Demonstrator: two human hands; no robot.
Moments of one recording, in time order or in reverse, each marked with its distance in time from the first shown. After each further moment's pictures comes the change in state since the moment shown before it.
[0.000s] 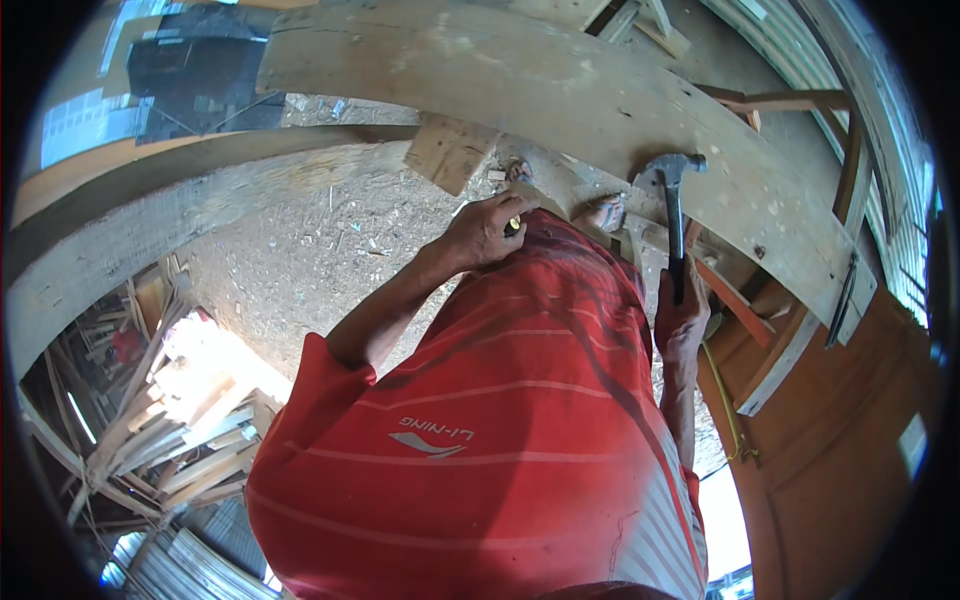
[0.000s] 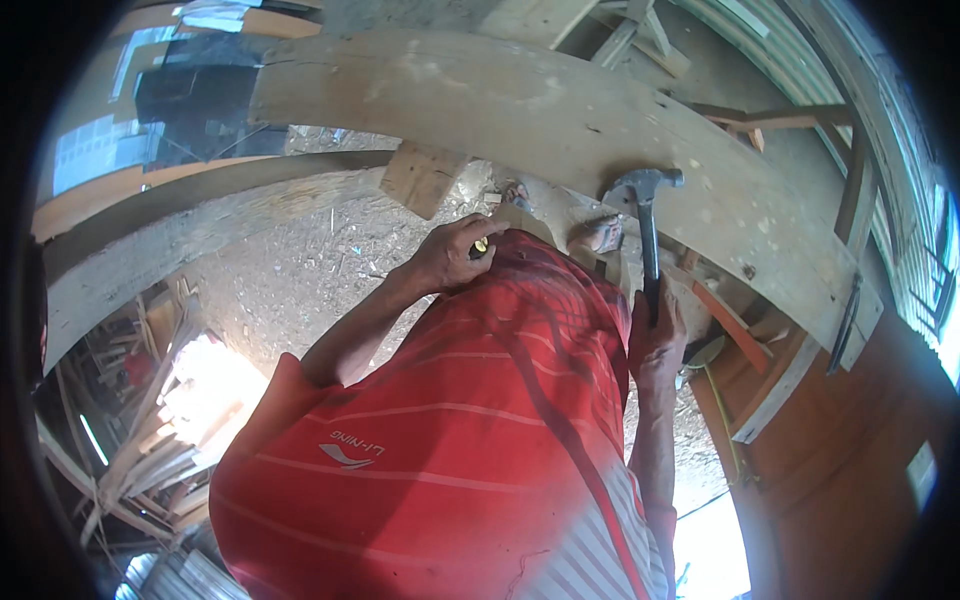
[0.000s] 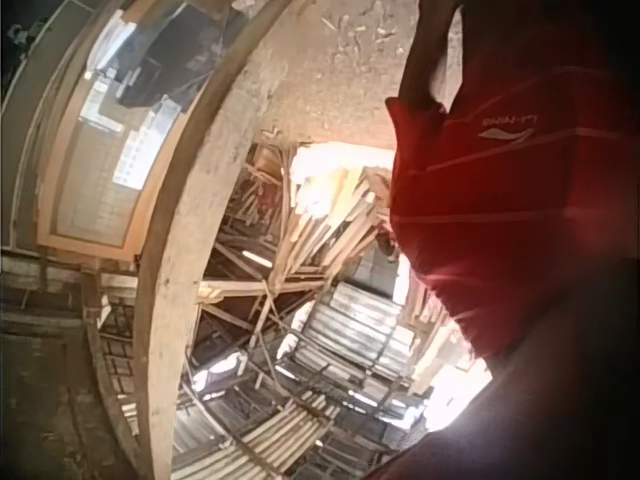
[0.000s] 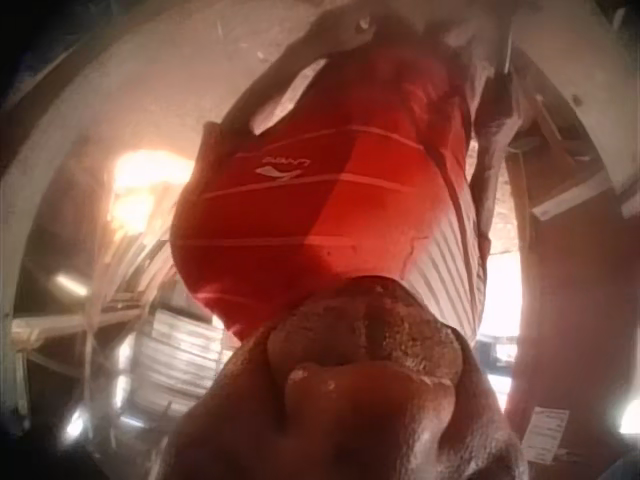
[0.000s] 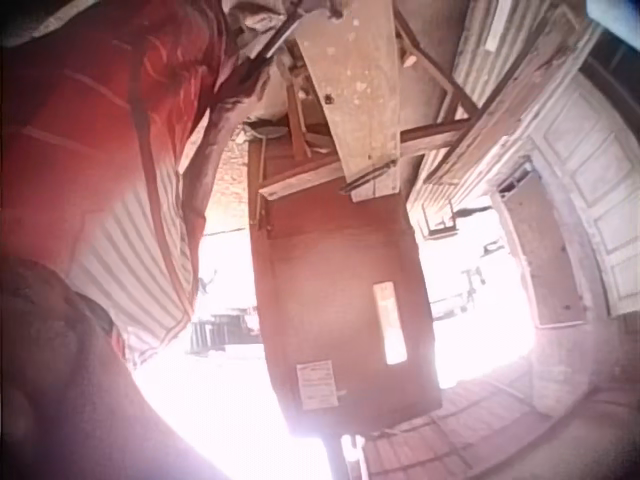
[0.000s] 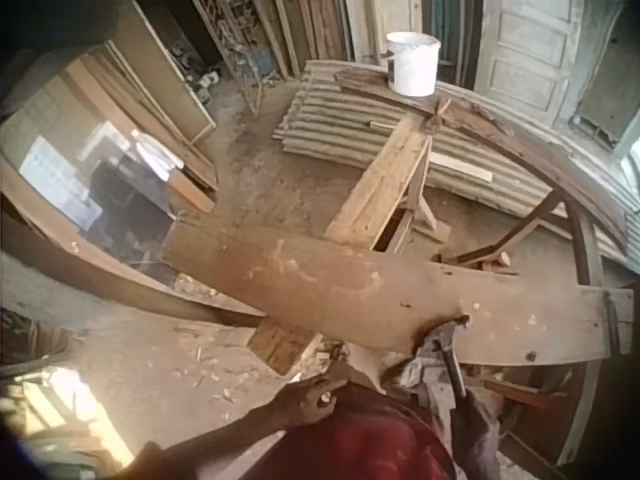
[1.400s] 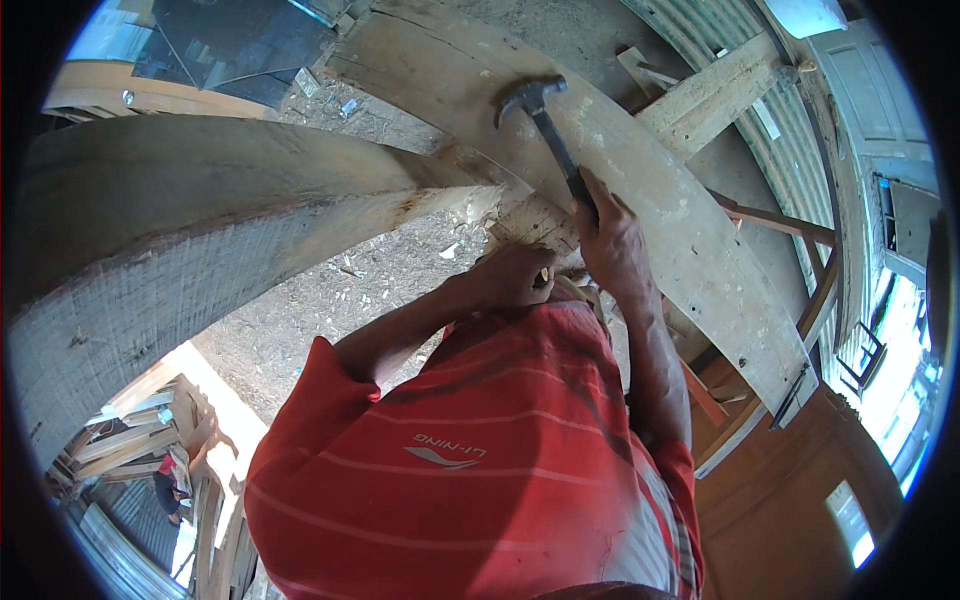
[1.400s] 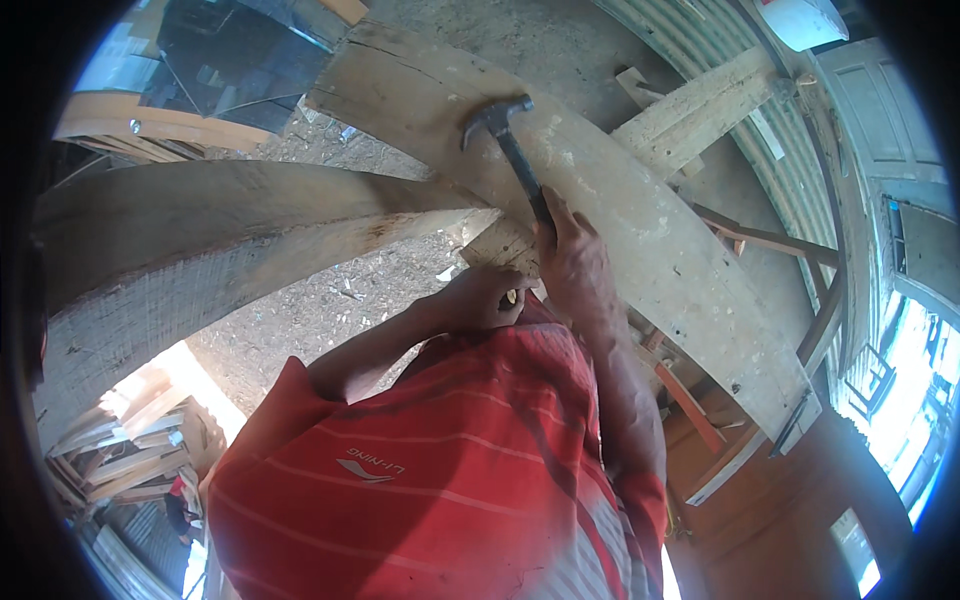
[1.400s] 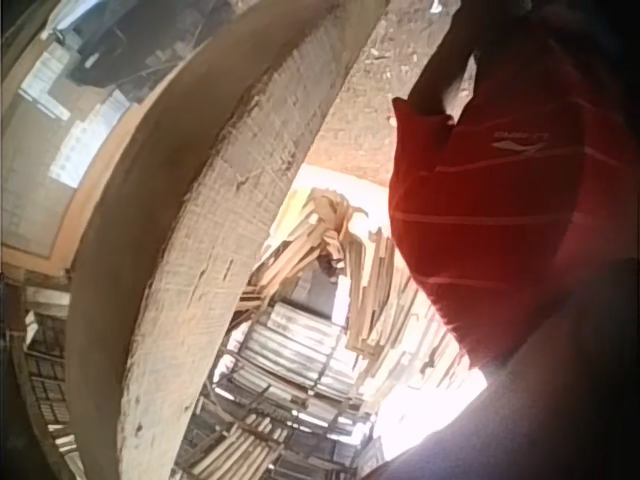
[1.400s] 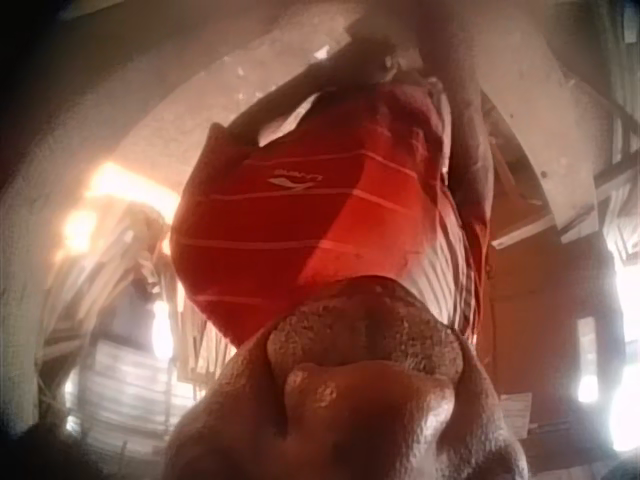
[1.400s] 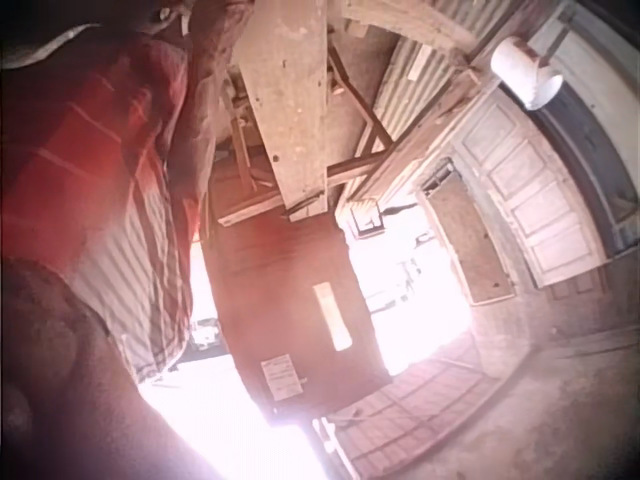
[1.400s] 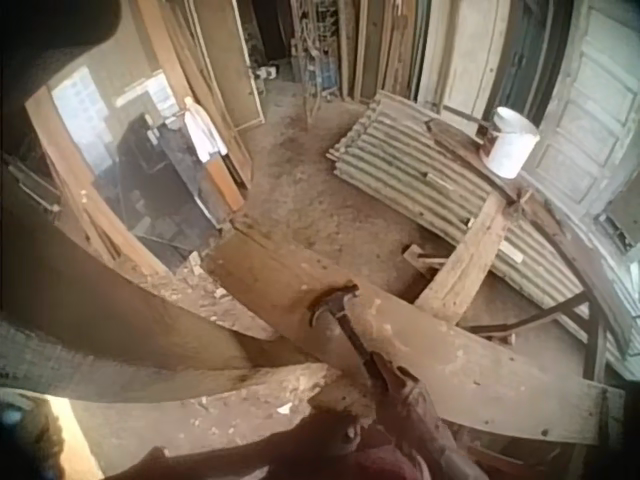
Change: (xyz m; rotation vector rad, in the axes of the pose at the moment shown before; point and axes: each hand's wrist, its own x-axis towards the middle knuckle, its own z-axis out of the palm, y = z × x) left_hand -0.004 -0.068 -0.085 -0.180 -0.043 -0.002; right_hand 0.167 -0.235 0.169 0.049 -0.318 -0.421
